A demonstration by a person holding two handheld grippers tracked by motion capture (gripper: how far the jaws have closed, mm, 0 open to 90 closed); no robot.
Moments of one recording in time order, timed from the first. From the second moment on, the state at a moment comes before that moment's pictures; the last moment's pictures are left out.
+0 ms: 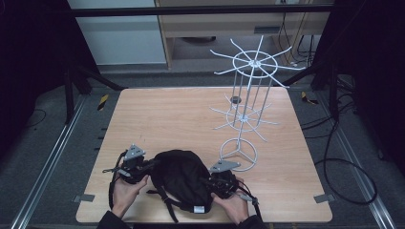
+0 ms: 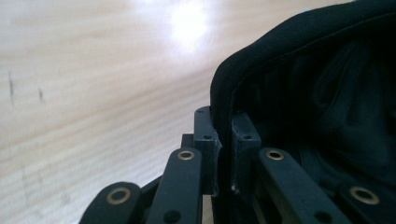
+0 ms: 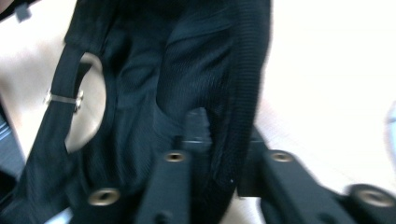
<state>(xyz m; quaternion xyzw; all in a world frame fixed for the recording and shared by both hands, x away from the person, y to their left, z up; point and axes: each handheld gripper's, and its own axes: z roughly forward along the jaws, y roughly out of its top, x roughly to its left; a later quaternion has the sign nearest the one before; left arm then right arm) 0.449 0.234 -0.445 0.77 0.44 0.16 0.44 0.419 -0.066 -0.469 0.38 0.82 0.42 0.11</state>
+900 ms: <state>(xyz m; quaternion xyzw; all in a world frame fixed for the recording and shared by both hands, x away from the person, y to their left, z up) 0.467 0.234 -0.477 0.80 0.45 0.12 0.39 0.393 -0.055 -0.461 0.22 0.84 0.48 0.13</state>
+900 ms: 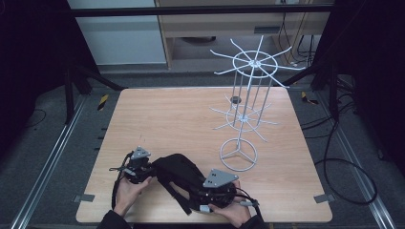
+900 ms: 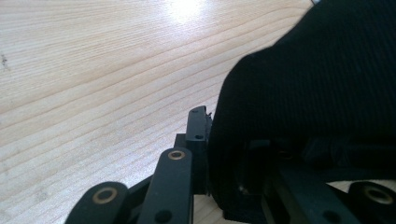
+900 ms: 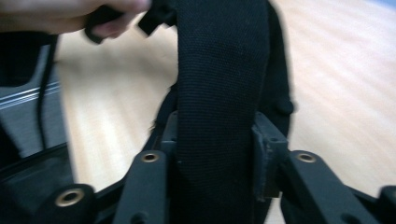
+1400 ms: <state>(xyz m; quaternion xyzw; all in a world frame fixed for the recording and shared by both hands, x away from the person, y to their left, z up) 0.442 0.256 -0.466 0.79 0.45 0.13 0.39 0.388 -0.045 -0.470 0.24 0.84 0.46 0.14</state>
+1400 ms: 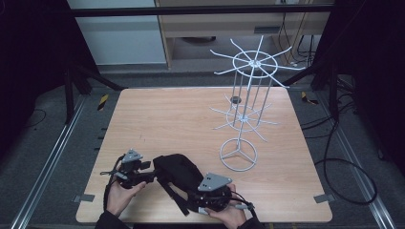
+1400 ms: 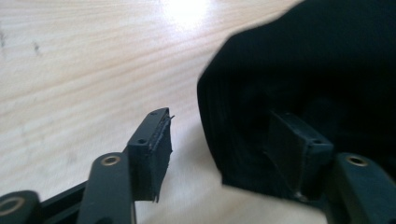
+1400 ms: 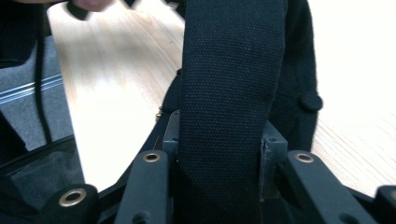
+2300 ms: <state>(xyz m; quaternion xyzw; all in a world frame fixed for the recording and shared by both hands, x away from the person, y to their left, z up) 0.423 0.212 -0.409 0.78 0.40 0.14 0.46 0.386 -0.038 -0.470 0.22 0.85 0.46 0.13</state>
